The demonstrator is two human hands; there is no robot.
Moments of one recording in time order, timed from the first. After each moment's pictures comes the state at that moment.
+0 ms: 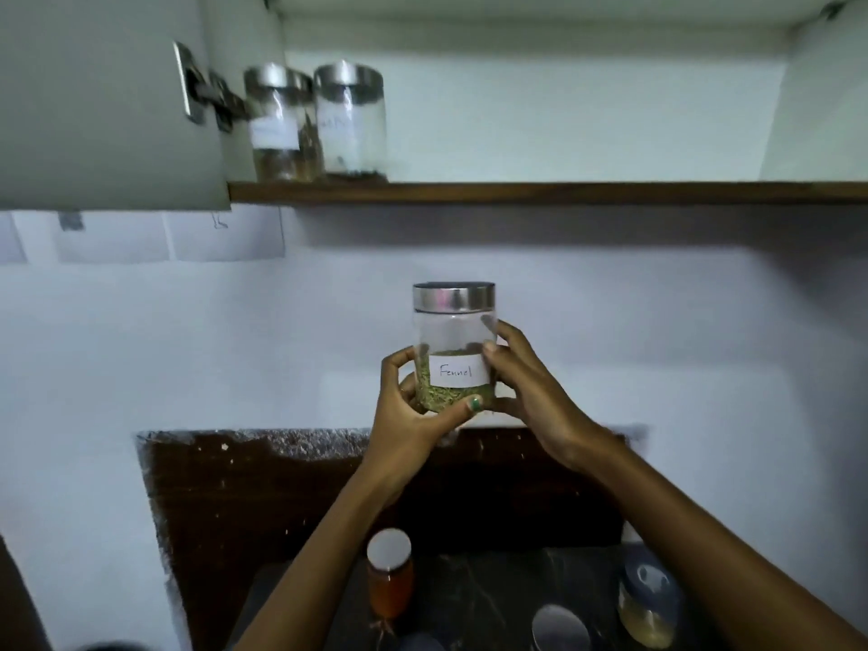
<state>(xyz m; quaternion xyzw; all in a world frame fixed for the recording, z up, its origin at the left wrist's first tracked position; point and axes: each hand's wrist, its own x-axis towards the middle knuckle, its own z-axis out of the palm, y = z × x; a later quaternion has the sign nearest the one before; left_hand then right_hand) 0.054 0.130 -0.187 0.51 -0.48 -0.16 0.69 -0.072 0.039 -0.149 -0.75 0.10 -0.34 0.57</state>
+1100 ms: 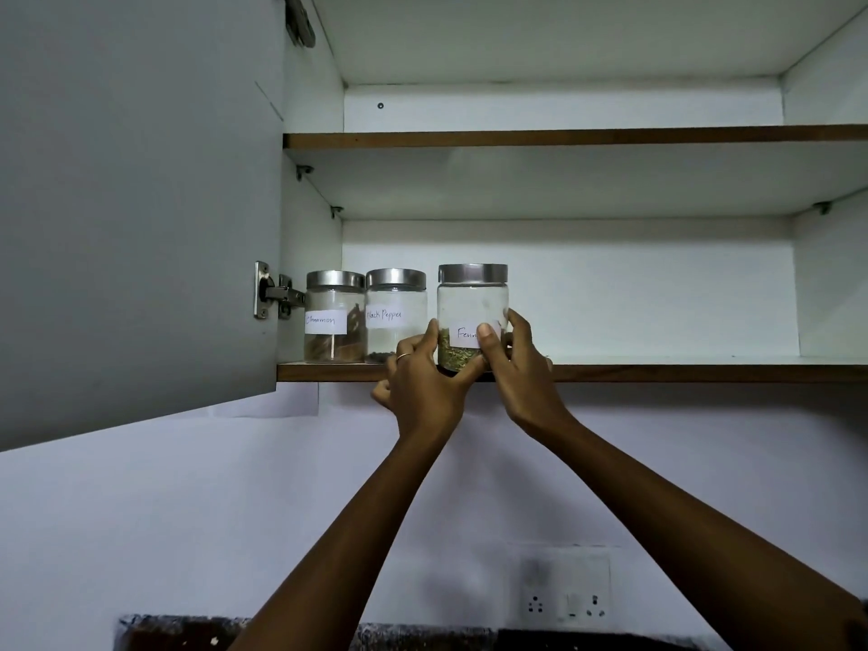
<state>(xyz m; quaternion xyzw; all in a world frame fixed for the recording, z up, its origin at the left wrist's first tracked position) 0.108 0.054 0.002 0.67 -0.37 0.25 0.60 0.029 -0.018 0.011 -0.77 0.11 -0.58 0.25</state>
